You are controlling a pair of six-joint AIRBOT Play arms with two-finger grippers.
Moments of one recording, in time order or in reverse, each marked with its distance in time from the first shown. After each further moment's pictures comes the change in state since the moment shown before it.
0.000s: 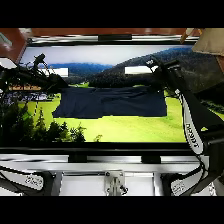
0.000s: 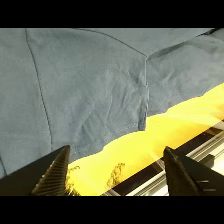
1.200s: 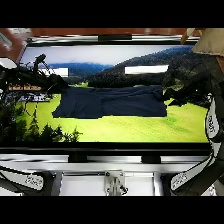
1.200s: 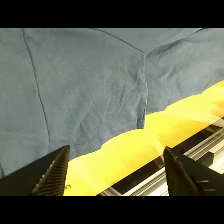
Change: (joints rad) left arm -0.005 0.000 0.000 0.000 -0.007 -0.002; right arm -0.459 -0.145 -0.053 0.762 -0.182 0.007
